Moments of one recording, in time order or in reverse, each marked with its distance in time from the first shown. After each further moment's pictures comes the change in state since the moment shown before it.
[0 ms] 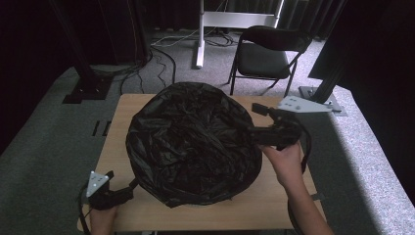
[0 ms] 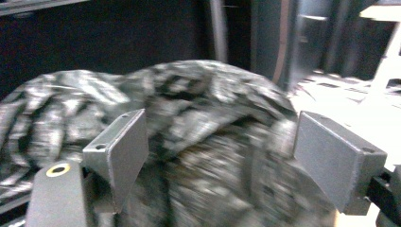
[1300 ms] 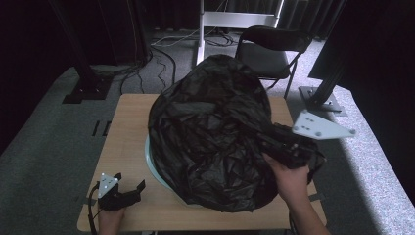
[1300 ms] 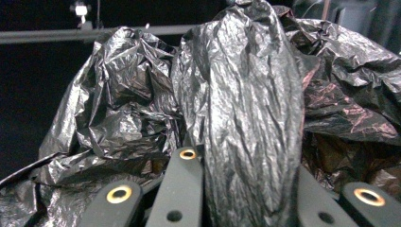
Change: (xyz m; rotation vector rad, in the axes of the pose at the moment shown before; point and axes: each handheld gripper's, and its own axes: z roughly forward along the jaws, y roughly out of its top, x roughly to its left) left arm -0.008 -0.027 0.025 0.038 -0.032 0.036; right arm 0.042 0.001 -0.037 -0.171 0.117 -0.125
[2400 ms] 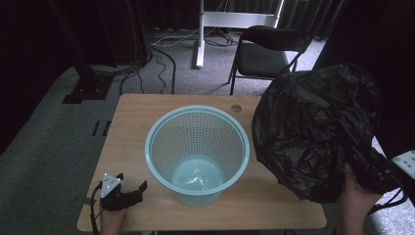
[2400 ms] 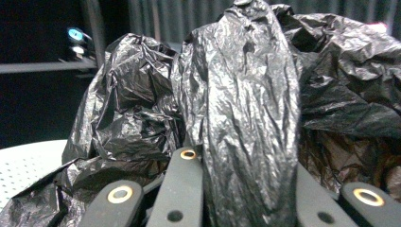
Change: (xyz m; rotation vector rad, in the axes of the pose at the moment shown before) left arm -0.004 -0.002 0.004 0.013 -0.004 0.008; right arm -0.065 -0.070 -0.155 -0.185 -0.599 0.041
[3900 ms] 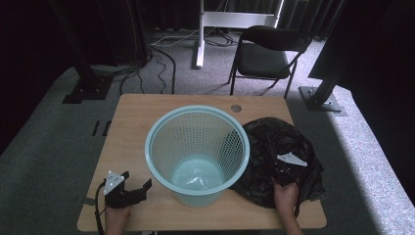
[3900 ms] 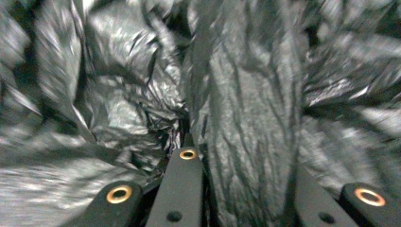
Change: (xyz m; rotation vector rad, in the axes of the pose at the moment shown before) left arm -0.007 0.005 0.007 -0.013 -0.065 -0.035; right arm 0.011 -0.248 0.126 0.681 -0.090 0.012
